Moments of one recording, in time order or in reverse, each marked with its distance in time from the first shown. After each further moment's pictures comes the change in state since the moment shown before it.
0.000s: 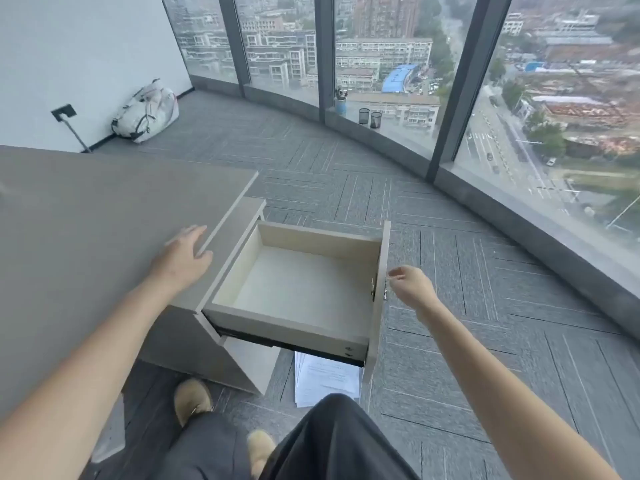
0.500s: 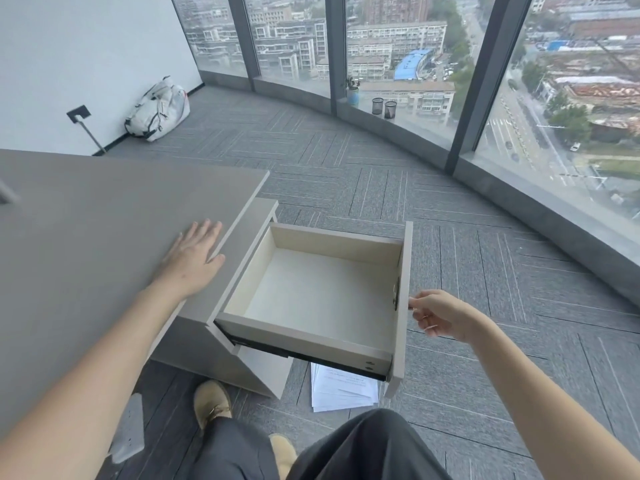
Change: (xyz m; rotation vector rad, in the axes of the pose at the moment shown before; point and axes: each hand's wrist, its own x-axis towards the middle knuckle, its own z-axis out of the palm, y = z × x) left_hand 0.036 -0.025 0.009 0.287 -0.147 0.118; right_hand 0.033 0.040 0.003 0.413 -0.513 0.258
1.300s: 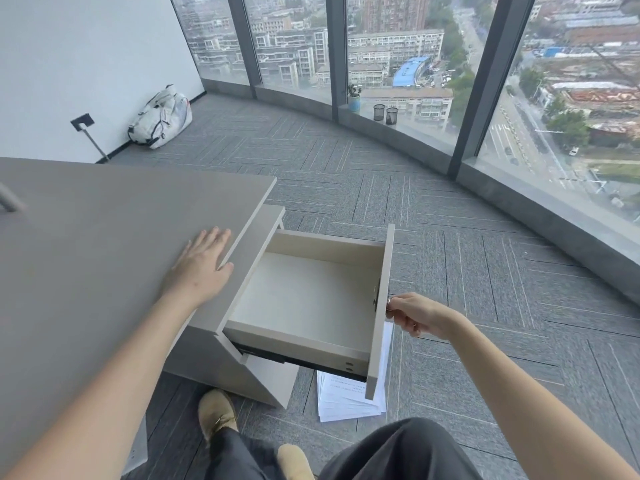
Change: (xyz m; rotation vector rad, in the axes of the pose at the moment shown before) left_hand 0.001 0.000 0.003 -0.031 0.060 -0.005; right_hand 0.030 -0.019 0.046 -0.265 -0.113 -0.062
